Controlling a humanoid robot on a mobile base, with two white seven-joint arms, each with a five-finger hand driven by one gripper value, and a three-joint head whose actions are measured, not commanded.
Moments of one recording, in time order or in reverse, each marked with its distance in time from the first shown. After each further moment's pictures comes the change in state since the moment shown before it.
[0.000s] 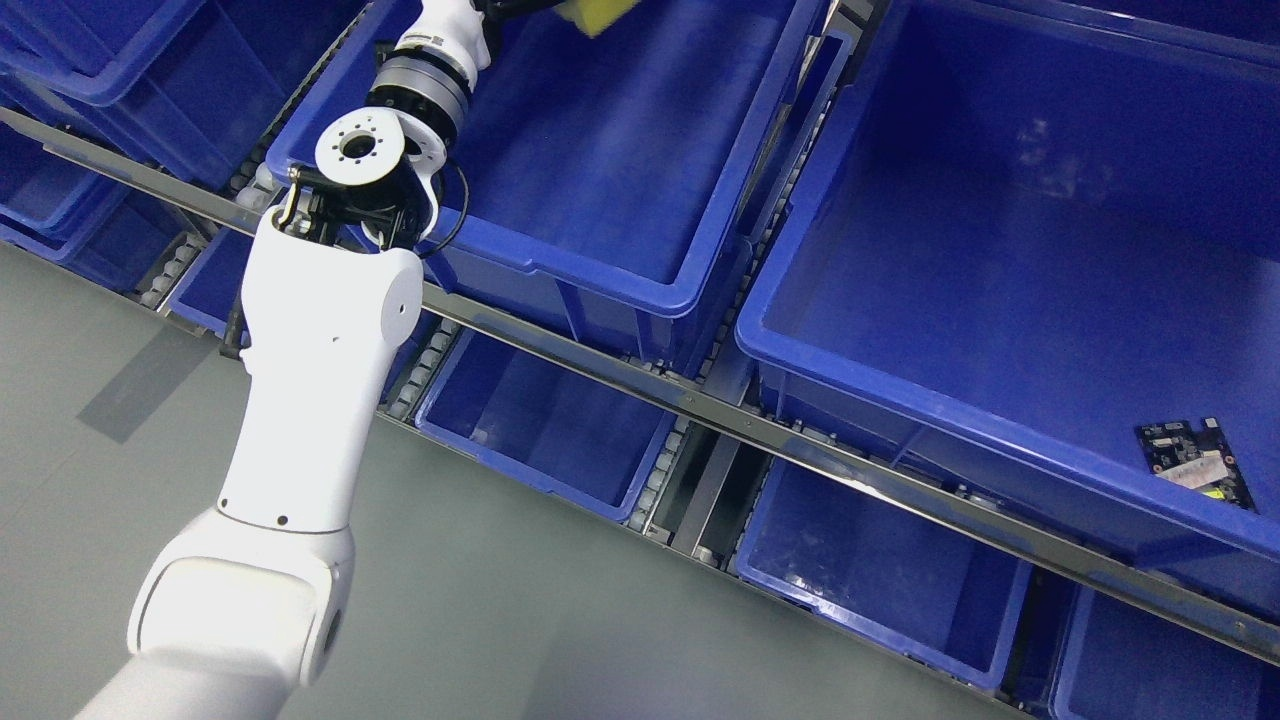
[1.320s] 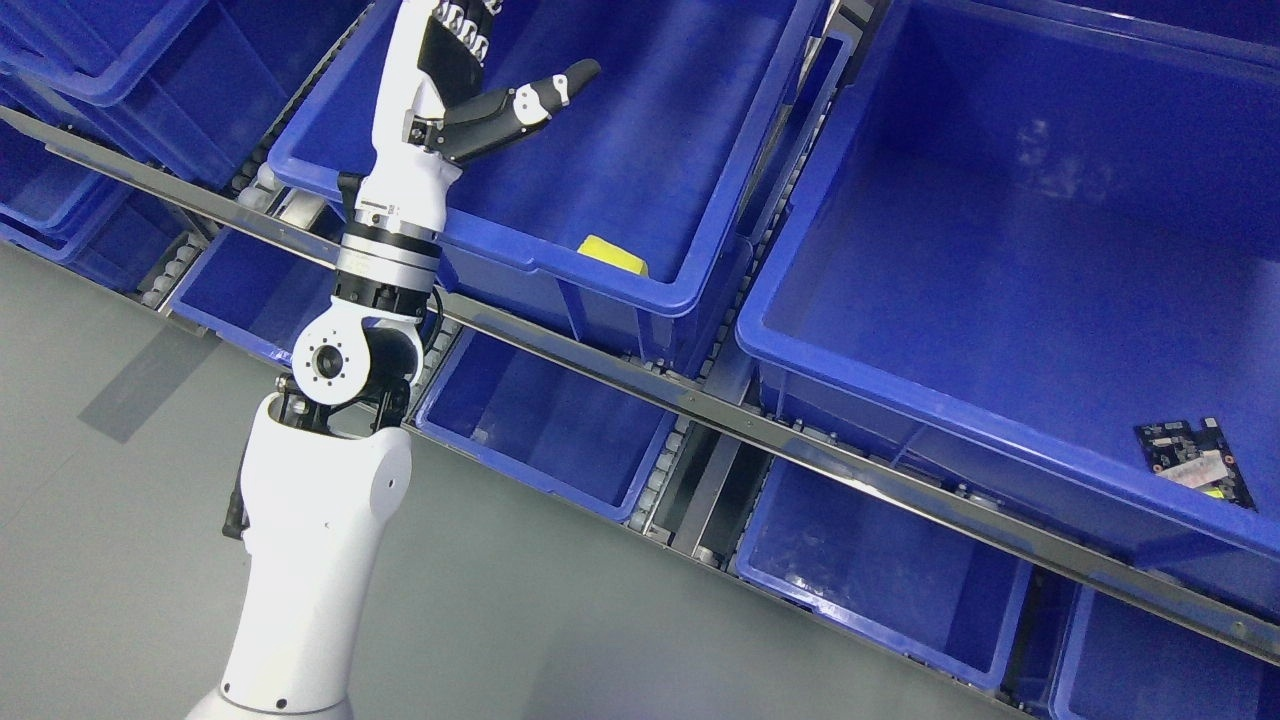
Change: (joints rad) left arm 0.397 0.004 0.078 -0.338 -0.022 -0.483 -0.147; right arm 0.000 0.000 0.000 0.000 0.000 0.002 0.000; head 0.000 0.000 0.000
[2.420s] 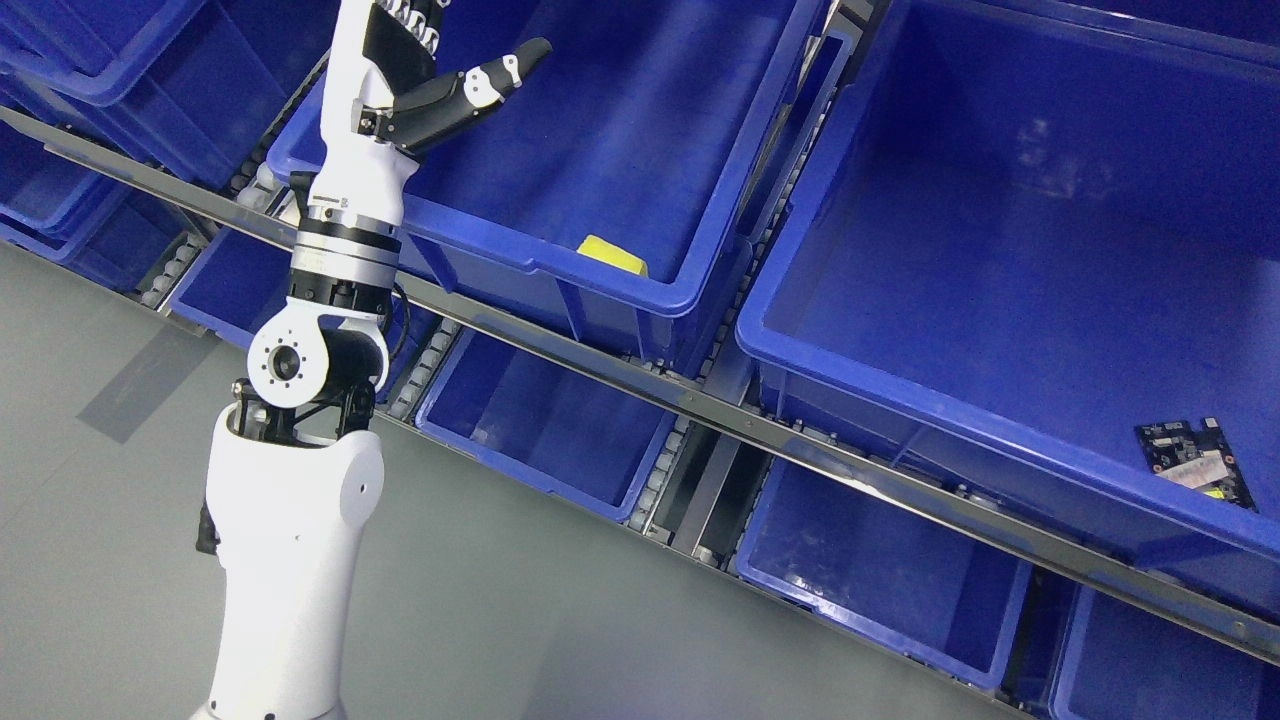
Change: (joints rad) left arm 0.013 -0.003 0.065 -0.081 -0.001 0.094 0.008; right arm 0.000 0.000 0.000 0.000 0.000 0.000 0.000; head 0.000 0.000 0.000
